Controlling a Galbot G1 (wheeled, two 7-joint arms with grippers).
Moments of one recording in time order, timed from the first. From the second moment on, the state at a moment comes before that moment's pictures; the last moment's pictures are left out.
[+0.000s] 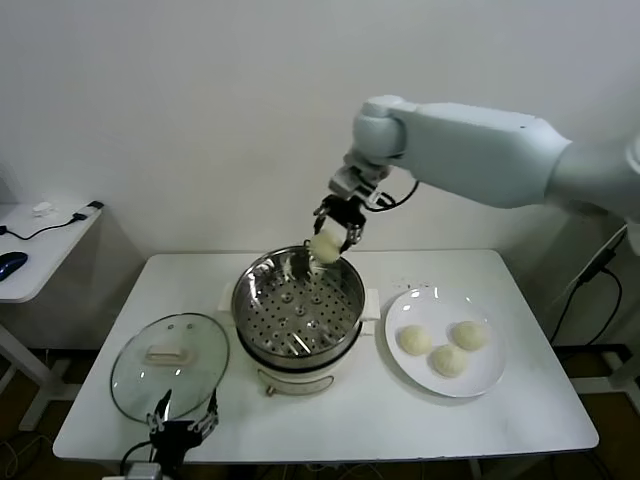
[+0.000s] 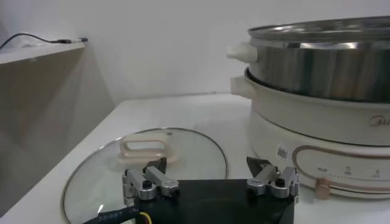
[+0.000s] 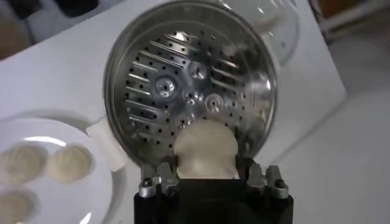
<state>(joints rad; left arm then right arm) 1.75 -1.43 -0.59 -1.99 -0.10 0.11 -0.07 0.74 1.35 -1.45 1.06 0.25 0.45 -1.12</state>
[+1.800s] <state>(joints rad) 1.73 -1.44 -0.58 -2.00 -0.07 0.09 -0.07 0.85 1.16 -1.68 1.00 0.44 0.37 -1.06</state>
